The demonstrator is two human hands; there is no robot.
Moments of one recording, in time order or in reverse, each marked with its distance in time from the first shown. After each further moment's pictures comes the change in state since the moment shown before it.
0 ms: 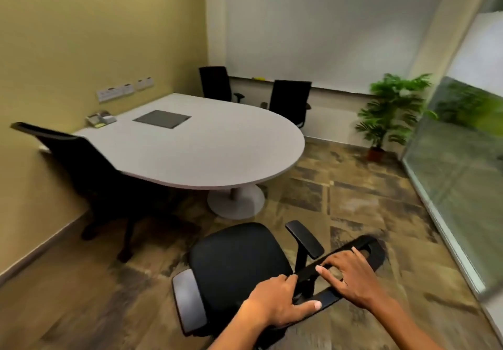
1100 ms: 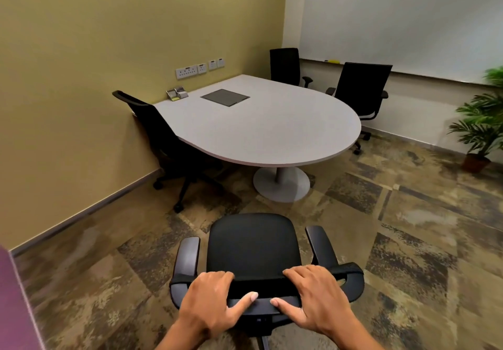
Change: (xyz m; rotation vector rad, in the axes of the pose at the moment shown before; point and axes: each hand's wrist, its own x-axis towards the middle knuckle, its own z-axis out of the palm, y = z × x) left_hand -0.092 0.065 0.091 0.231 0.738 -0.510; right_hand -0.052 0.019 -0.010 0.034 -0.008 -0.646
